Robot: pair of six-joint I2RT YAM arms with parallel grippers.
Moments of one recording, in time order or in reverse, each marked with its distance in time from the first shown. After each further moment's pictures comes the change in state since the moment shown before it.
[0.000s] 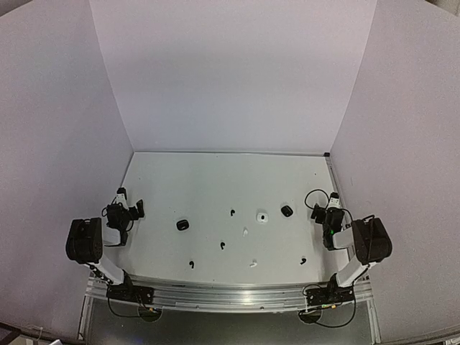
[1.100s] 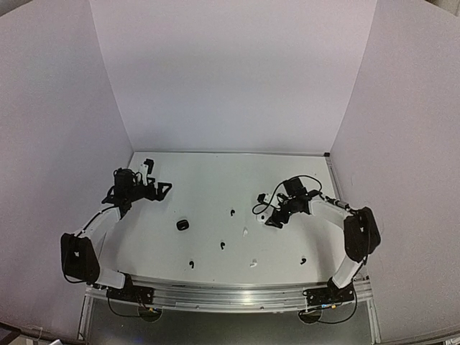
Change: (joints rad) left arm -0.280 -0.222 0.565 -0.942 0.377 0.012; right arm 0.413 0.119 0.803 -1.334 -0.647 -0.837
